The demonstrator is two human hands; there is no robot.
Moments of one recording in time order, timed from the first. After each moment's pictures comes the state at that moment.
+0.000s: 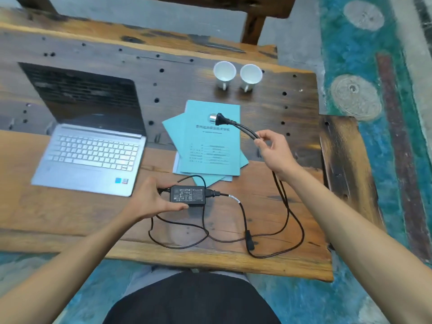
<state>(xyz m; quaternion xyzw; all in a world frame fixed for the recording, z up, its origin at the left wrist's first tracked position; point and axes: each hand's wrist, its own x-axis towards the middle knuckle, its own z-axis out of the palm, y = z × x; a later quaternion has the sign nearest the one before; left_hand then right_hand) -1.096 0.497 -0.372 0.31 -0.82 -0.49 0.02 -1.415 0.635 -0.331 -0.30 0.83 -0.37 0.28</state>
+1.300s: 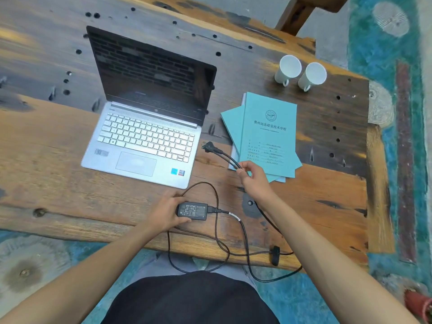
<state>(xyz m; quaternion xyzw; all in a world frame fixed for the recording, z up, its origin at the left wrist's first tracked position) -0.937 0.427 -0.487 0.33 -0.86 -0.36 -0.16 -1.197 0.524 -0.408 -0.22 0.82 -0.32 0.41</state>
